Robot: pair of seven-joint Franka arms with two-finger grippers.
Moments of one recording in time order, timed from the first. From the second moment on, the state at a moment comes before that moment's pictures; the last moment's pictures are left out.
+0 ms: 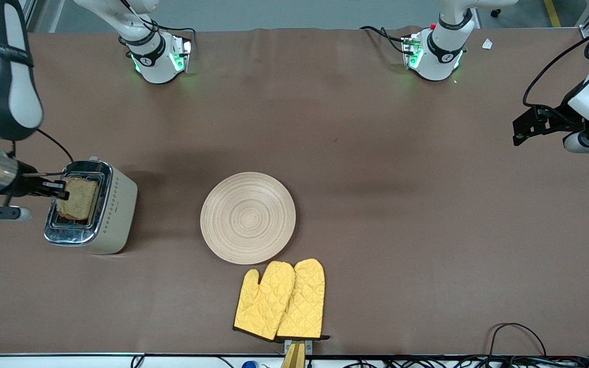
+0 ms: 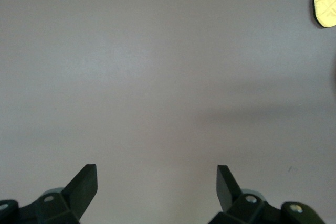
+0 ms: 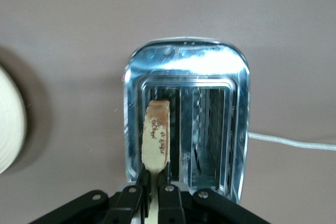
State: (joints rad) left arm -0.12 0.05 0.00 -1.49 0.04 1.56 -0.03; right arm -0.12 0.21 0.02 -1.66 0.02 1.78 -0.06
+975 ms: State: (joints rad) left arm -0.12 0.05 0.00 -1.49 0.04 1.56 -0.03; right arm 0.31 0.22 0.04 -1.78 0.42 2.08 0.42
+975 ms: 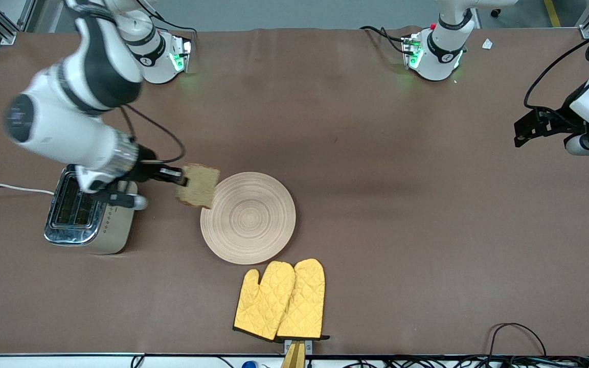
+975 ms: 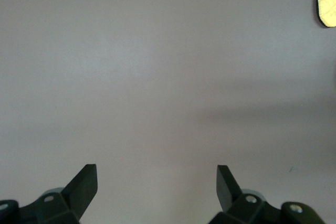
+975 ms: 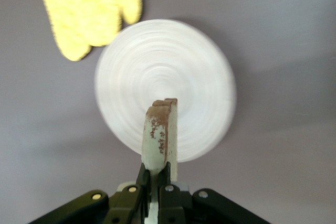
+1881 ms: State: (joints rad) left arm -0.12 0.05 0.00 -1.49 0.04 1.56 -0.03; right arm 0.41 0.49 0.01 -1.89 0.54 2.55 0.23
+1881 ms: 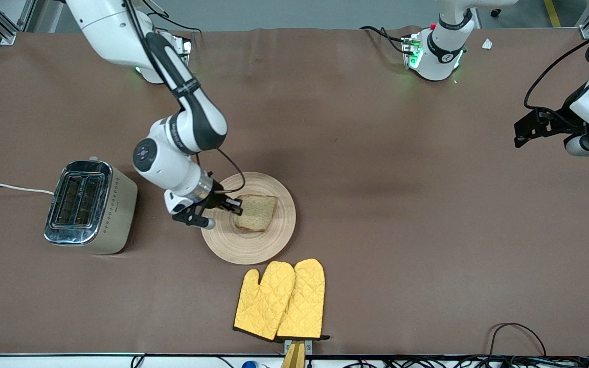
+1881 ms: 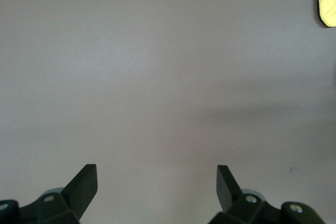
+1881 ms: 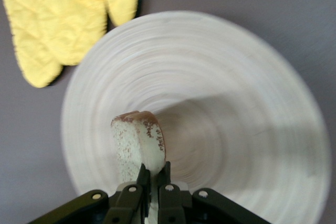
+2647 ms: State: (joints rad) left arm -0.12 0.08 0.00 -1.50 0.03 1.54 -0.03; right arm 0.29 0.47 0.02 -1.97 0.55 2.53 0.08
